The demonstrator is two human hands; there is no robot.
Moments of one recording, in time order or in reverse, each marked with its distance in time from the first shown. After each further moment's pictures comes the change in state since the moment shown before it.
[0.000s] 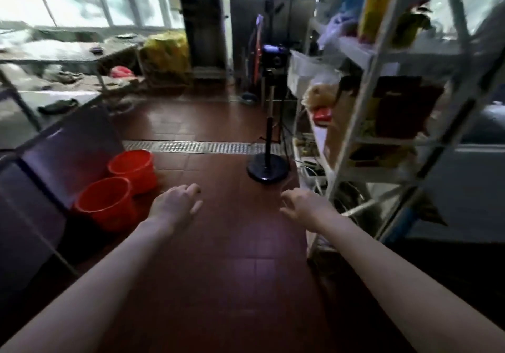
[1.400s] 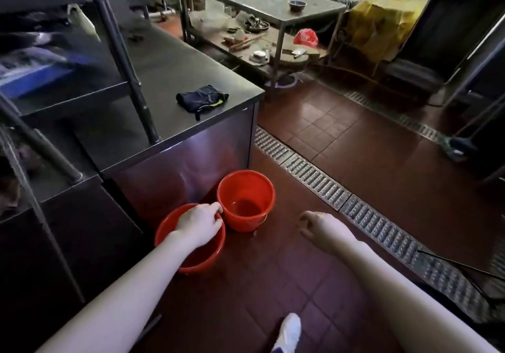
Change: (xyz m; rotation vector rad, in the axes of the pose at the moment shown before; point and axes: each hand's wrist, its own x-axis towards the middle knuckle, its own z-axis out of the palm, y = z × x) left_hand 0.631 -0.687 0.143 -0.296 -0.129 -0.762; right_hand 1.058 -0.402 0.060 -0.094 -0.314 -0.567
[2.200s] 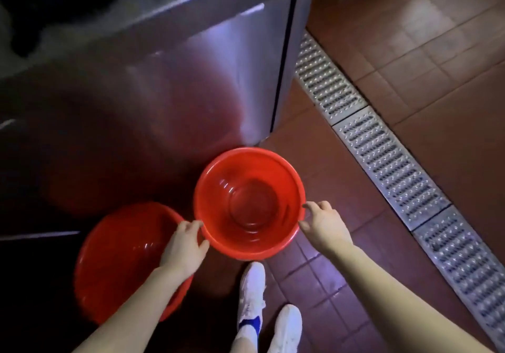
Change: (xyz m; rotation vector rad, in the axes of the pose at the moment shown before) left_hand 0.411 -0.104 0.312 -0.220 -0.259 -0.653; right_hand 0.552 0.146 0.216 0.106 -0.358 0.064
